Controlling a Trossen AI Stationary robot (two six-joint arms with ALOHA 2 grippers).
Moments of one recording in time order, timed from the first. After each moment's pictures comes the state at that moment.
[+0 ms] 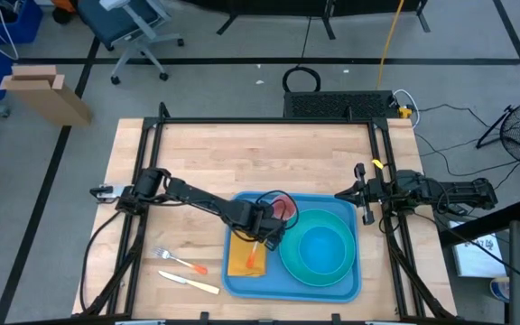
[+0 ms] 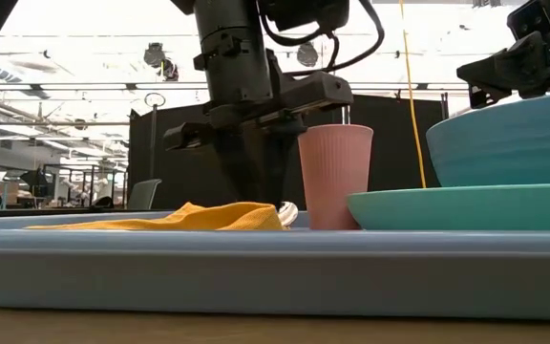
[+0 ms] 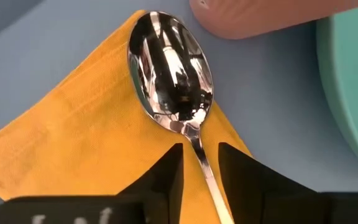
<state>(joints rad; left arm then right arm) -0.23 2.13 1.63 -0.87 -0.13 -1.12 0.03 0.06 0.10 -0.10 -0.05 -0.04</state>
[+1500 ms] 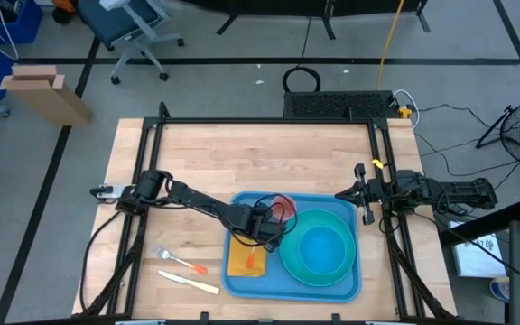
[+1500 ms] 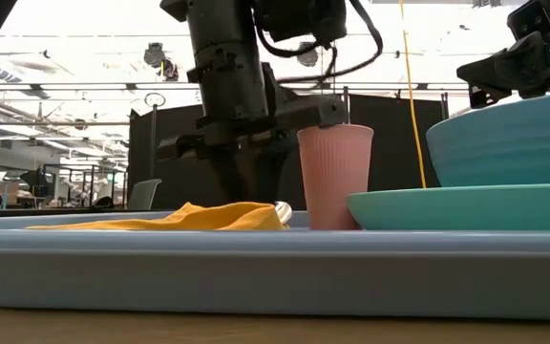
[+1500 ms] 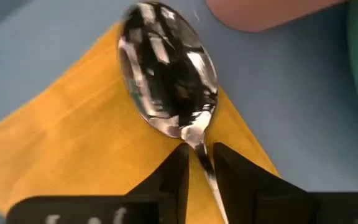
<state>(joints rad) -0.25 2.15 1.60 -0.84 -0.17 -1.14 0.03 0.06 0.10 -0.10 -0.05 -0.04</state>
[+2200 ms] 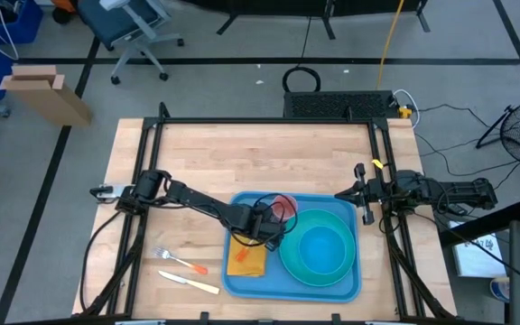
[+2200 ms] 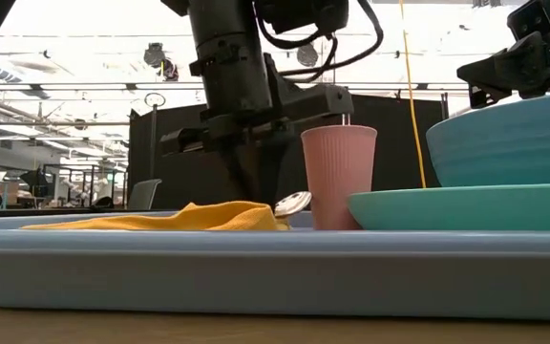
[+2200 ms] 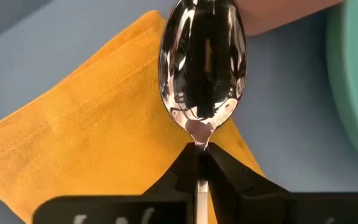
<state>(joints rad) -0.25 2.14 1.61 -0.81 -0.19 -1.17 0.03 0.06 0.10 -0.10 -0.05 -0.04</state>
